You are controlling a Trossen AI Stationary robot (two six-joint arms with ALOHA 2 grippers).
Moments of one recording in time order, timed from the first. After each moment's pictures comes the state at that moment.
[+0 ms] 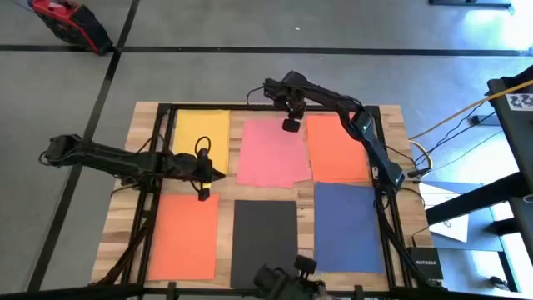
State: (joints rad) left arm -0.04 0.91 0.35 0.00 -0.17 -0.12; right arm -0.55 2.35 2.23 -1.55 0.25 -0.21
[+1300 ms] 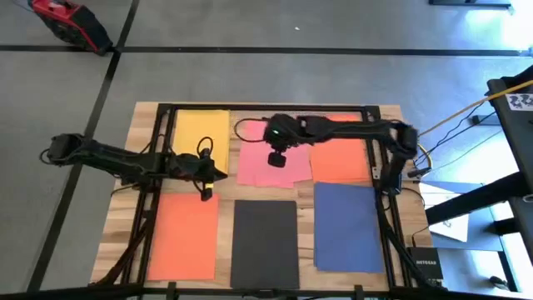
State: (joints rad) left arm -0.03 0.95 0.35 0.04 -0.17 -0.12; right arm -0.21 1.75 1.37 -0.56 0.16 -0.05
